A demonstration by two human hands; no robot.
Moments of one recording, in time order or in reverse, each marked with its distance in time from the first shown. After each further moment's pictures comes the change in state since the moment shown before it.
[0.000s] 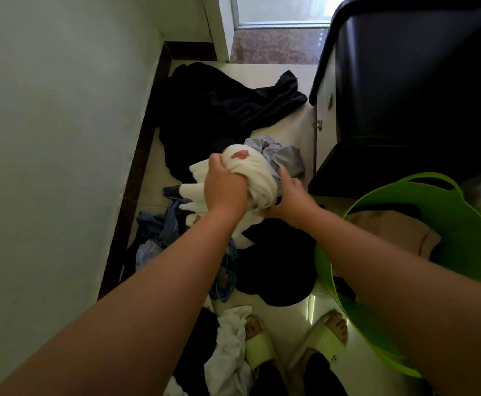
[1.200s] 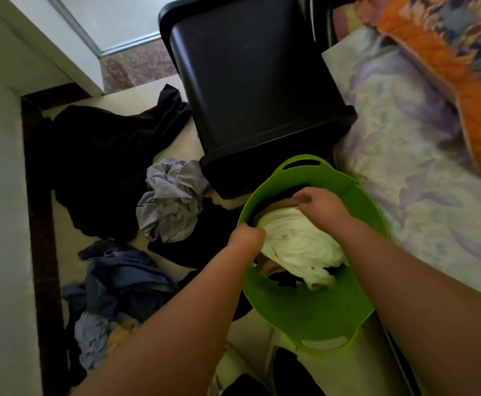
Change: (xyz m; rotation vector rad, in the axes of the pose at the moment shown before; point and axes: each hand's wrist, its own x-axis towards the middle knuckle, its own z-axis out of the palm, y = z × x) left_hand -0.093 0.008 0.266 0.500 -0.731 -0.469; right_hand -0.046 0.273 -0.143 0.141 0.340 0.252
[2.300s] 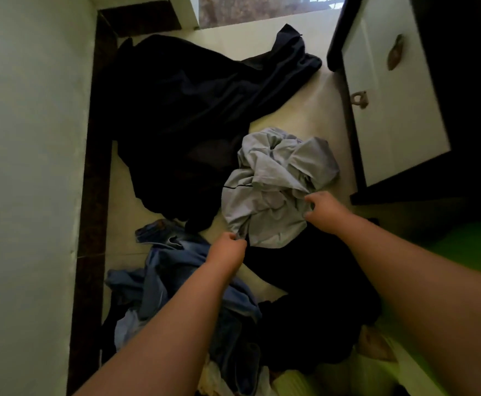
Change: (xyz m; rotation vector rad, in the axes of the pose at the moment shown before) left_hand 0.270 -0.215 -0.258 -0.251 0.060 -0.110; right_hand 0.219 -0.176 0.335 -0.262 -0.346 -0.031
